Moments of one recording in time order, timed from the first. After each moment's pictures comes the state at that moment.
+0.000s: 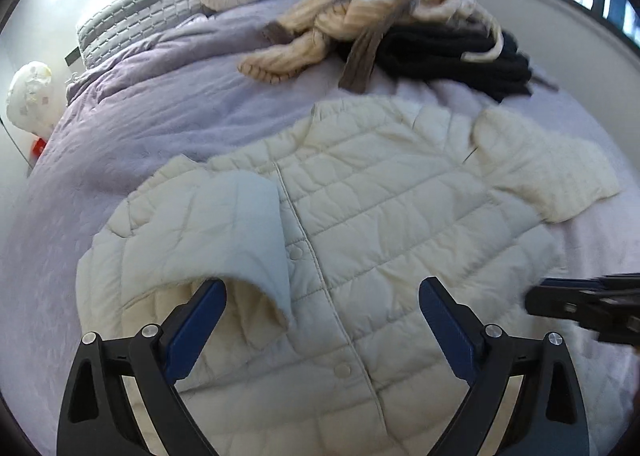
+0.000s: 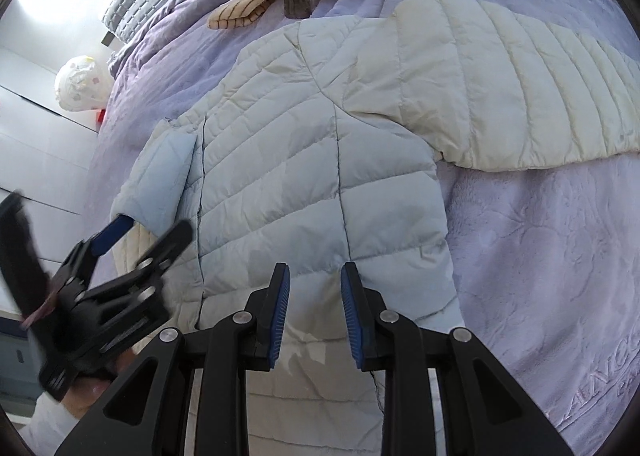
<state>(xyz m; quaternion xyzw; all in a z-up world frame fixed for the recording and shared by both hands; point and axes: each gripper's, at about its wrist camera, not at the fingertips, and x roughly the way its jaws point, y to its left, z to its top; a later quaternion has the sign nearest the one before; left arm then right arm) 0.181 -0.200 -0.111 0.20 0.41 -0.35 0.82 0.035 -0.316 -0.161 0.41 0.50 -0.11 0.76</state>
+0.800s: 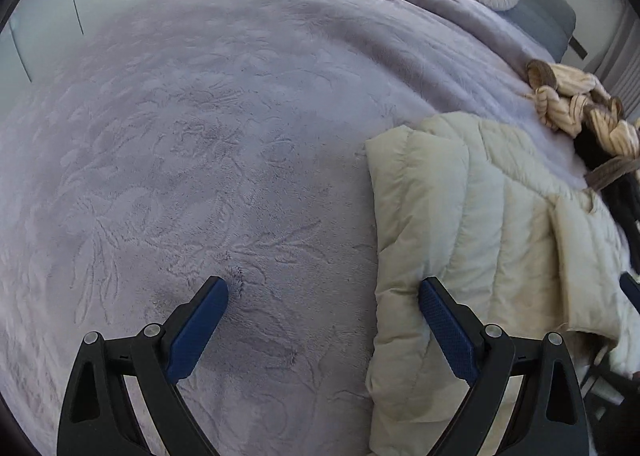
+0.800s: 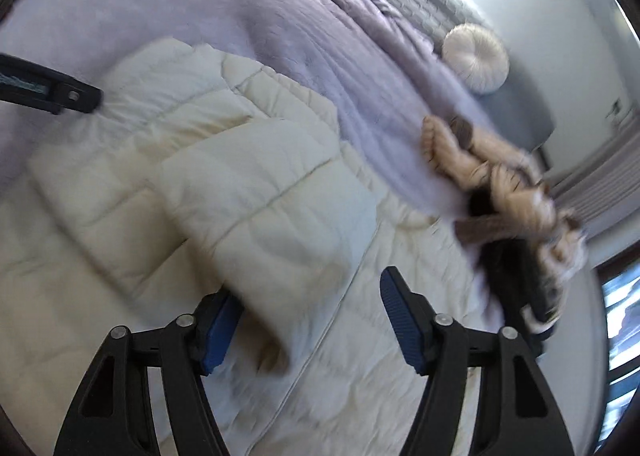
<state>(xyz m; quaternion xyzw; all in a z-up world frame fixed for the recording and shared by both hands) 0.337 0.020 -0.184 -0.02 0.53 -0.10 0.84 0.213 -0.105 -0.151 -0.23 0.48 -0.08 0.84</state>
